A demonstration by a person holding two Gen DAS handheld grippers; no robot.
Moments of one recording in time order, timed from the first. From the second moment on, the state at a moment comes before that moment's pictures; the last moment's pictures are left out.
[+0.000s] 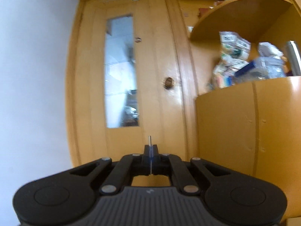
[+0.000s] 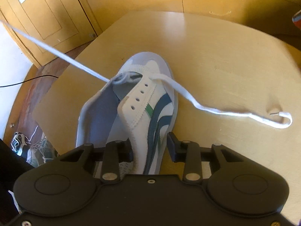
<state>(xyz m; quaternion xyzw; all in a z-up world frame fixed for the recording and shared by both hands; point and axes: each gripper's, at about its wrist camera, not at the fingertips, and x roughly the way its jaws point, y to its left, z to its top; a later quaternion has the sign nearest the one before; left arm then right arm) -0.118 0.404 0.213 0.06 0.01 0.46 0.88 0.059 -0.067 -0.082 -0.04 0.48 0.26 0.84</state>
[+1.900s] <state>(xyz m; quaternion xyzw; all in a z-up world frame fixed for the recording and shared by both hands) 0.058 0.175 0.084 0.00 0.15 0.01 0.99 0.086 -0.294 -0.006 0.00 0.24 -0.01 0.97</state>
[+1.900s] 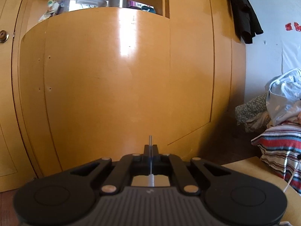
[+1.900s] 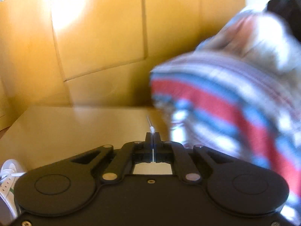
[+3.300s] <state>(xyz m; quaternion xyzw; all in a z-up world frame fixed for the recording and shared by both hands) 0.091 0.043 0.029 0.02 0.25 -0.23 0.94 0.043 -0.340 0.041 0.09 0.14 -0.01 0.99</state>
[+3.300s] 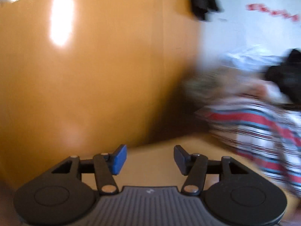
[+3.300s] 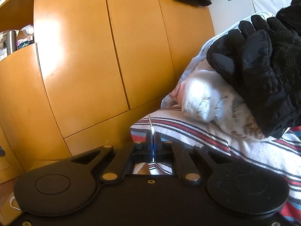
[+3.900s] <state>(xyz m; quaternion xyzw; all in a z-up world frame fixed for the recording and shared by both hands) 0.074 -0.059 -0.041 0.14 0.35 -0.28 0.88 0.033 -0.369 0.041 0.09 0.12 -0.07 0.99</state>
